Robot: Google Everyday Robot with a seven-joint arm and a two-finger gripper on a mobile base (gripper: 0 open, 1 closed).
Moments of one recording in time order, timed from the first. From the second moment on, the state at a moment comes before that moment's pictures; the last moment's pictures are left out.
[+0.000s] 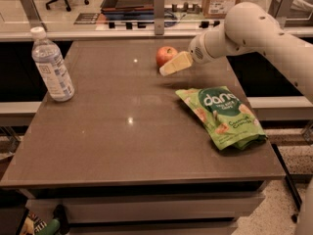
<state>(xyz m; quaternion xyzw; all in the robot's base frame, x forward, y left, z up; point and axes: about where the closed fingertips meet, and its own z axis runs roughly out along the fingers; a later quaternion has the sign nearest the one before) 0.740 -0.087 0.856 -0.36 0.82 0.14 0.41</state>
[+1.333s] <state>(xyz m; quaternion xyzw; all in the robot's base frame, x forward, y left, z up) 0.756 -0.051 0.839 -0.38 0.81 0.18 0.41</state>
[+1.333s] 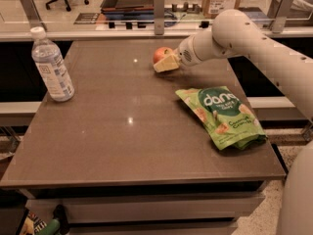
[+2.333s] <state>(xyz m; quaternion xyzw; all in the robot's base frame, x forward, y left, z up) 0.755 -0.044 0.833 -0.38 0.81 0.18 0.41</state>
